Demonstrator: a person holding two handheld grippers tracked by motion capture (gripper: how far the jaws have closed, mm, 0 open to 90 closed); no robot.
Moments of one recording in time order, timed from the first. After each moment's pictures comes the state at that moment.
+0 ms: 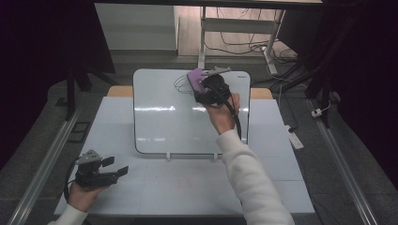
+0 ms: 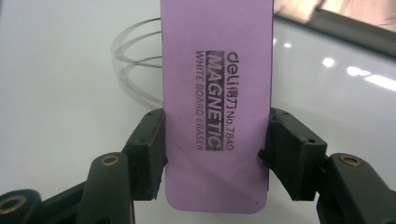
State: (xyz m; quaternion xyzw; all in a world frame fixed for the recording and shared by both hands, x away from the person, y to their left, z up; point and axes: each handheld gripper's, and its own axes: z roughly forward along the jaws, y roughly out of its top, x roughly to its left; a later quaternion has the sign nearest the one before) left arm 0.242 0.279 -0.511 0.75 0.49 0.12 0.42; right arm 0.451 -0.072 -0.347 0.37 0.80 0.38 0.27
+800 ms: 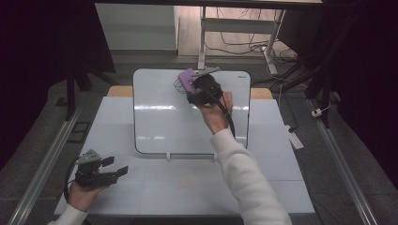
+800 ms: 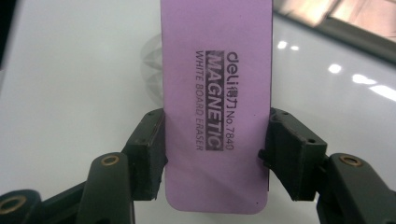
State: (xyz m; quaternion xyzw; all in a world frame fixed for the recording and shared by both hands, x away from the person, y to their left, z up) left arm 0.242 0.280 -0.511 0.75 0.49 0.12 0.42; right arm 0.449 -0.049 -0.347 0.34 0.82 0.37 0.27
